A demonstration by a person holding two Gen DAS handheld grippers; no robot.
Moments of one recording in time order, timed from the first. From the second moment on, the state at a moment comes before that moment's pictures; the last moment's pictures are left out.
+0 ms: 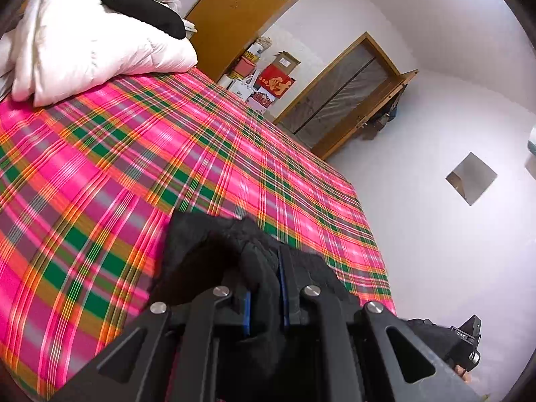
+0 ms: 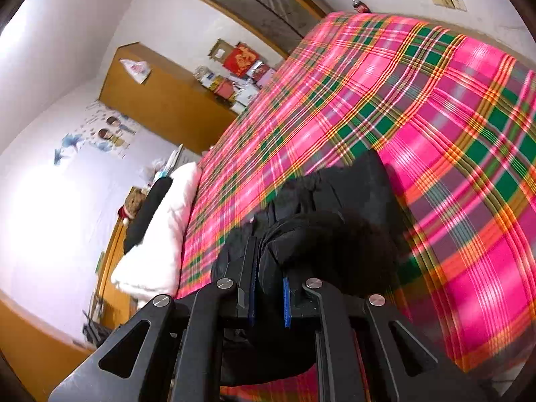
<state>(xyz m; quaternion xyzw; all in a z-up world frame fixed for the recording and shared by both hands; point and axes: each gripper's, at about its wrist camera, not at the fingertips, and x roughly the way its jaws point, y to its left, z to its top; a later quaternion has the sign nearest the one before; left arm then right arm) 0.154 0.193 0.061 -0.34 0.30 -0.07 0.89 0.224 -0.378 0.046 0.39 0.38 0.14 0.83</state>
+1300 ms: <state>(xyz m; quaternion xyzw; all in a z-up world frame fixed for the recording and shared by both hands) 0.318 0.189 0.003 -0.29 0.34 -0.03 0.89 0.360 -0.296 -0.064 0.10 0.45 0.09 0.88</state>
